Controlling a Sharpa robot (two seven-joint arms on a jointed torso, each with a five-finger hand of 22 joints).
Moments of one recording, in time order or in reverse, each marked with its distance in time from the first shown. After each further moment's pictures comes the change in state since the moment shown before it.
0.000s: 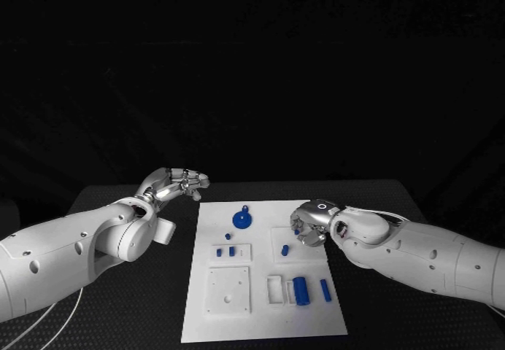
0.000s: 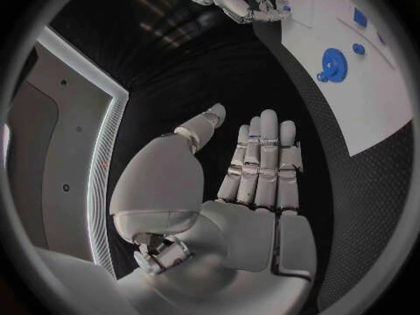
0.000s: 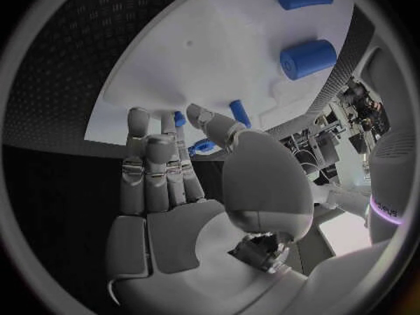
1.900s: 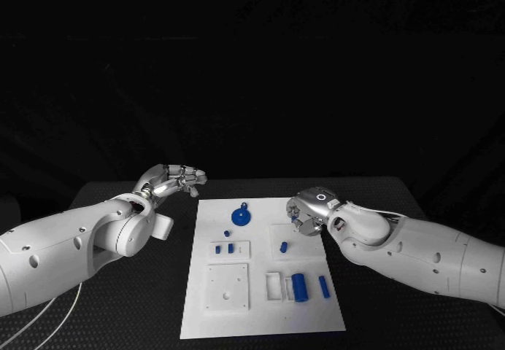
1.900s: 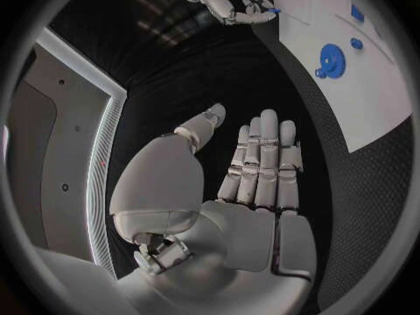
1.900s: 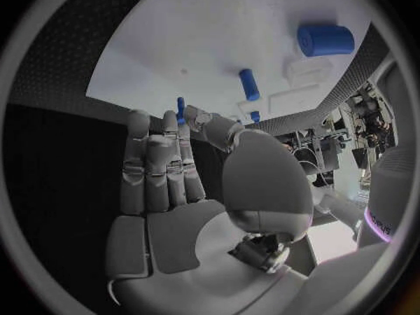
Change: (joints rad) left arm 0.000 -0.004 0.000 -0.017 0.005 0.003 -0.004; left_hand -0.001 0.001 -0.005 0.000 0.001 -0.008 0.003 0.000 -0.002 -0.007 -0.001 0.000 -0.007 0.009 0.001 -0.004 0.008 0.001 0.004 -0.003 -0.004 0.000; right arm -0.012 -0.020 0.038 0.084 -0.121 -0.133 -0.103; right_hand 0.011 0.045 0.088 -0.011 -0.009 0.068 -0.034 0.030 0.033 0.061 -0.025 0.010 0.033 -0.003 -0.025 0.046 -0.008 -0.003 -0.003 -0.011 0.077 0.000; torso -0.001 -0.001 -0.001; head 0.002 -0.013
